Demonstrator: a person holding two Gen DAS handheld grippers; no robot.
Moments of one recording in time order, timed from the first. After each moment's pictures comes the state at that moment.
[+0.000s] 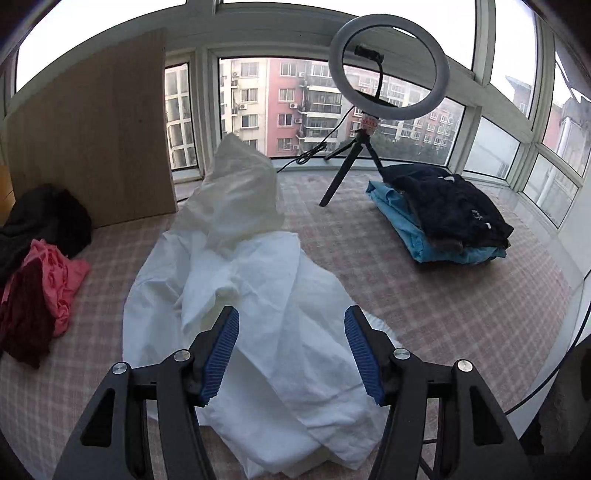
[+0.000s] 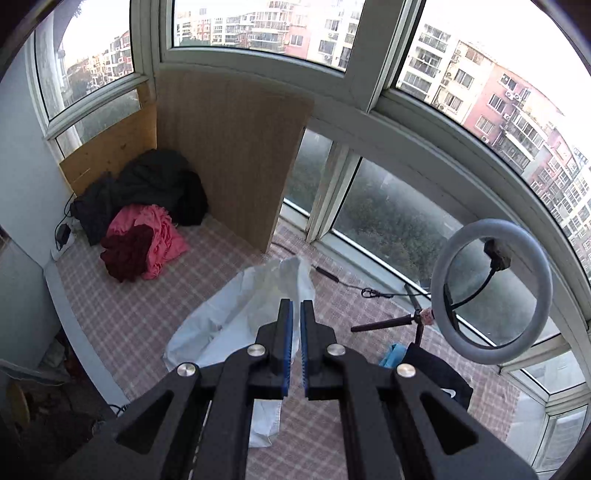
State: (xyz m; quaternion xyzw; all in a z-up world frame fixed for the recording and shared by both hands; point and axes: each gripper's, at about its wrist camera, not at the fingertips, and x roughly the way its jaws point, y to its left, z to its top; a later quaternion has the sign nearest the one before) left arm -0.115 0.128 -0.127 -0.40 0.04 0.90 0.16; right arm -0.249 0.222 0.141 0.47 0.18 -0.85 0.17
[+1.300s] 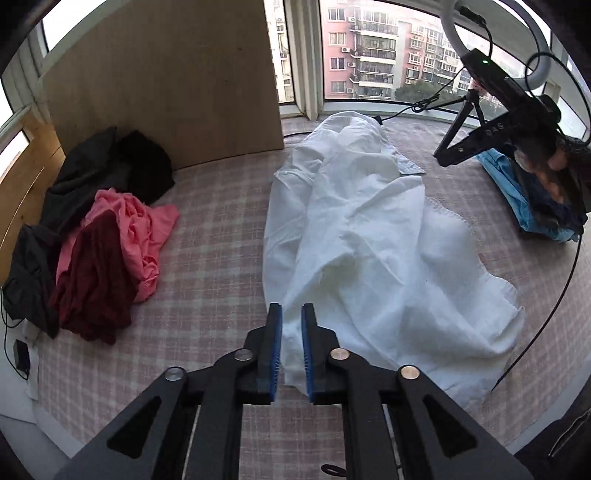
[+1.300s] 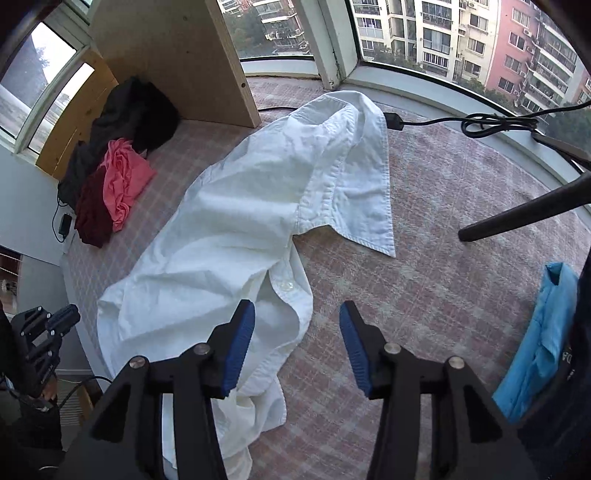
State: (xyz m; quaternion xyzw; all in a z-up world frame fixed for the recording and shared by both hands) left arm -0.165 0.040 -0.140 -0.50 0.07 0.86 0.07; right arm -0.369 0.295 -0.175 0.61 0.00 -0.75 0.25
